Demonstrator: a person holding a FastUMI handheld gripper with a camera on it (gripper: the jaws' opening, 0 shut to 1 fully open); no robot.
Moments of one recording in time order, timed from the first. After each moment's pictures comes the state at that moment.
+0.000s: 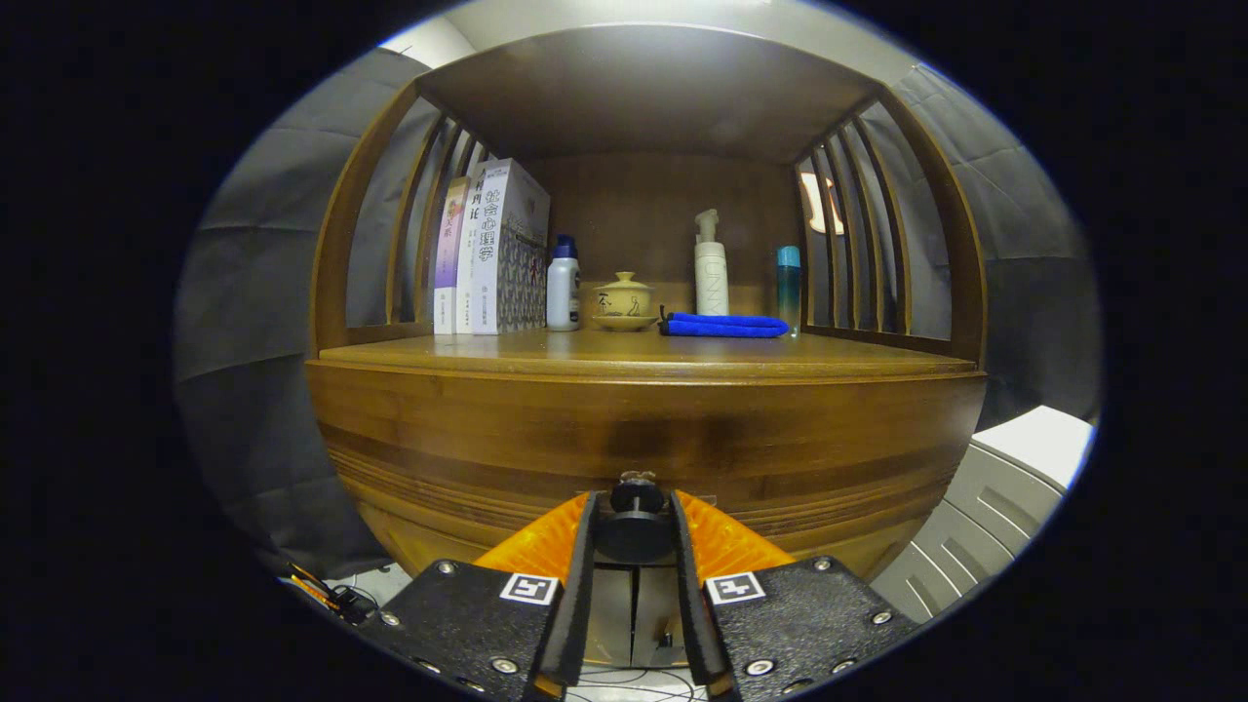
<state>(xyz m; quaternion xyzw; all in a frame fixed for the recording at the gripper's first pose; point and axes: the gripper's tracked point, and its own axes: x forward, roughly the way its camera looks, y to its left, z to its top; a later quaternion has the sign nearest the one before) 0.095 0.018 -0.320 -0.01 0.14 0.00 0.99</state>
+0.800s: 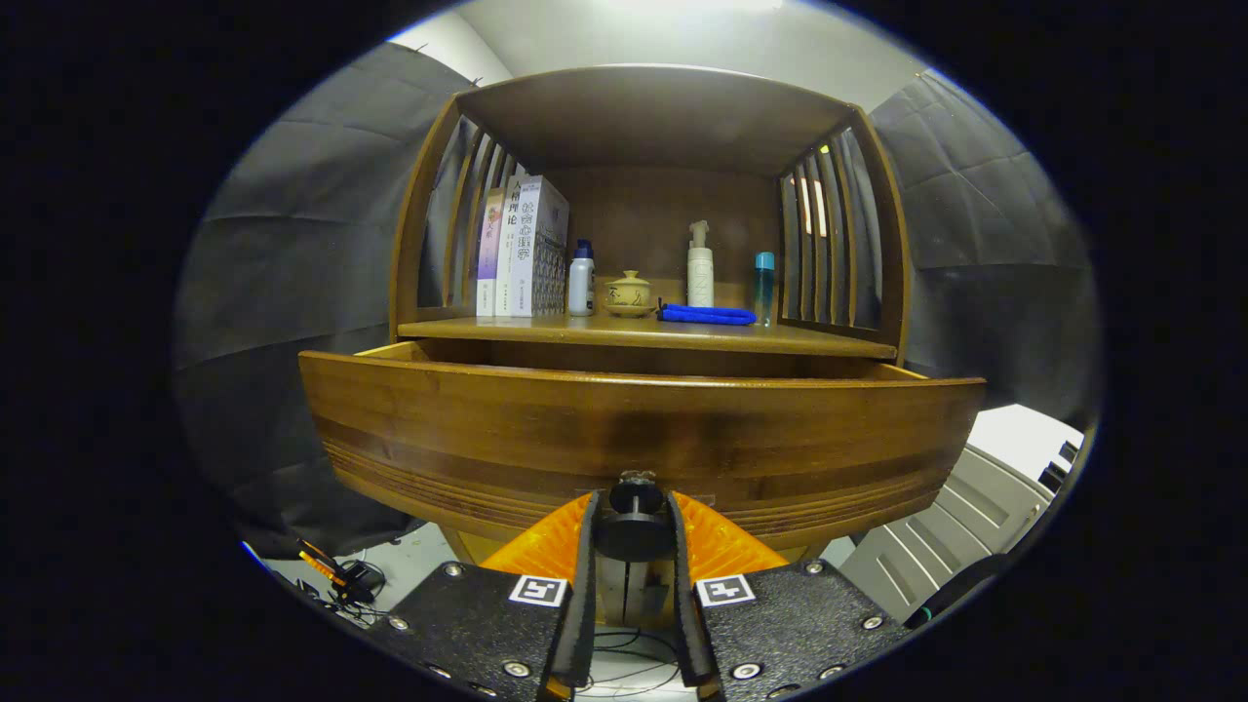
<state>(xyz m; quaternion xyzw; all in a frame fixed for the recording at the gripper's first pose) -0.029 0.017 -0.302 -0.01 0.16 0.00 0.99</state>
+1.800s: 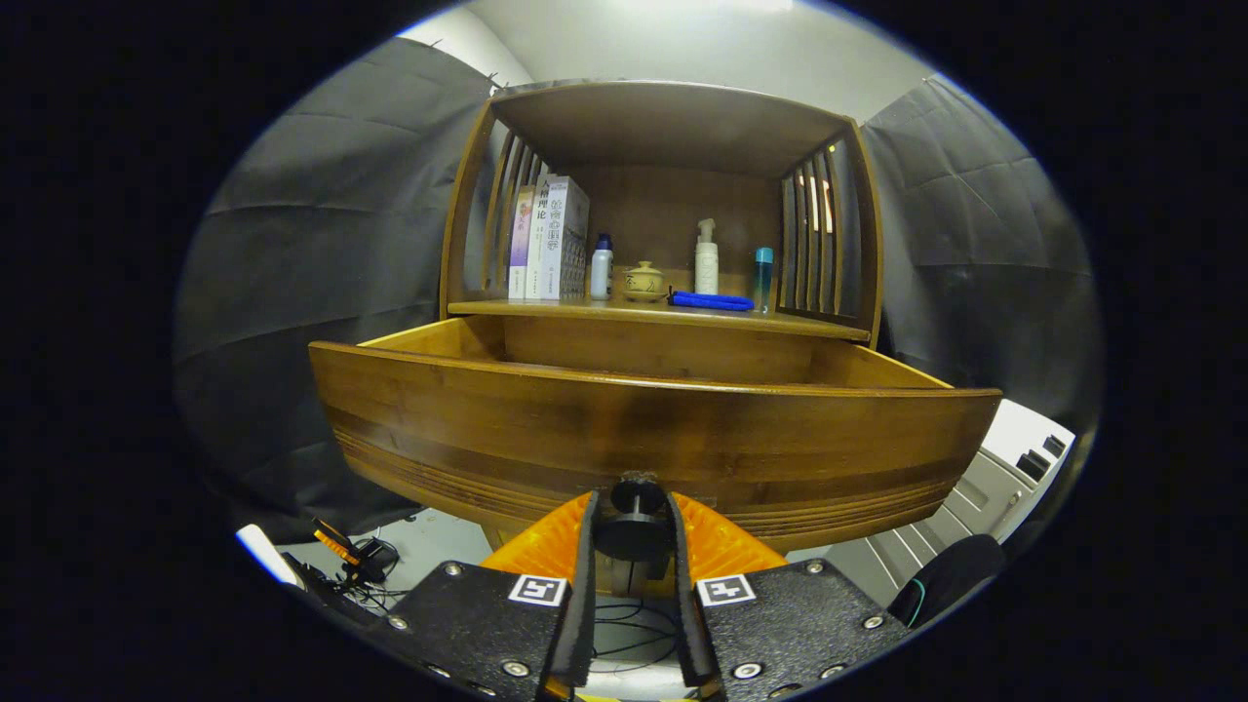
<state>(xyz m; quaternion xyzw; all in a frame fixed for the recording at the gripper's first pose) -0.090 0.032 -0.298 -0.02 0.17 0.00 0.98</state>
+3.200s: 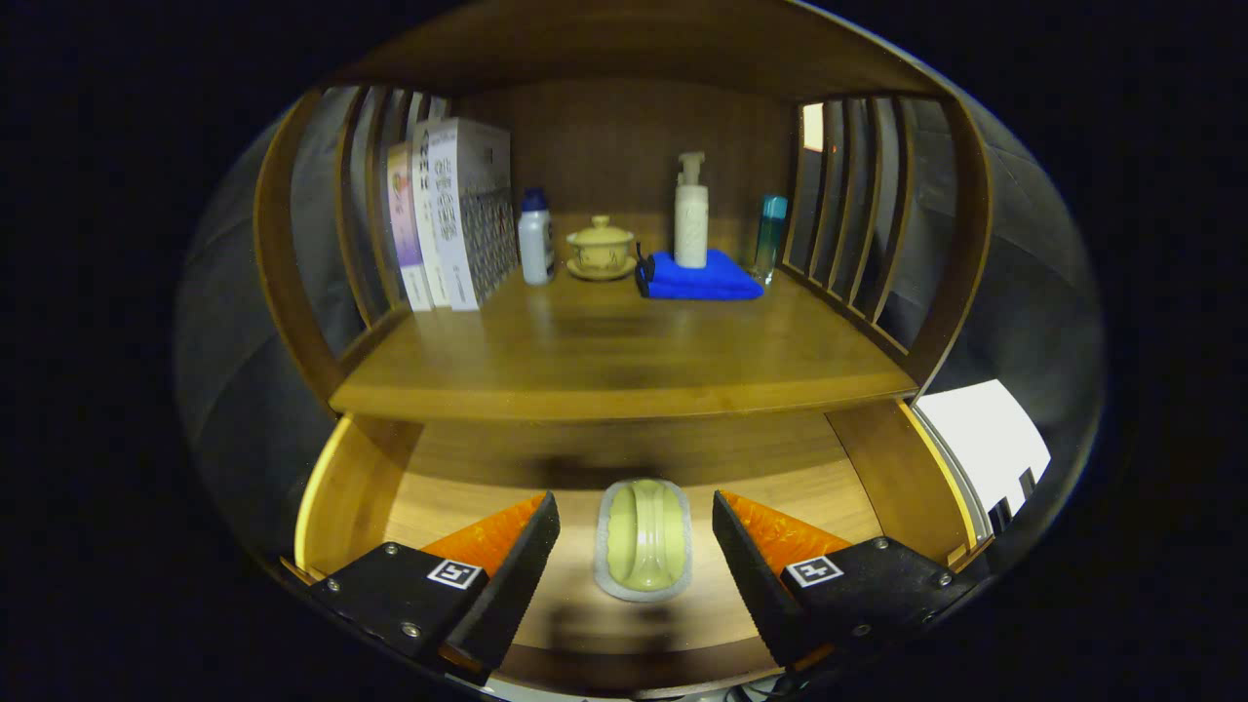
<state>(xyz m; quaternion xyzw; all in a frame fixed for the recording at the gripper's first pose) 0.084 0.025 -0.261 -0.01 0.38 -0.07 0.92</state>
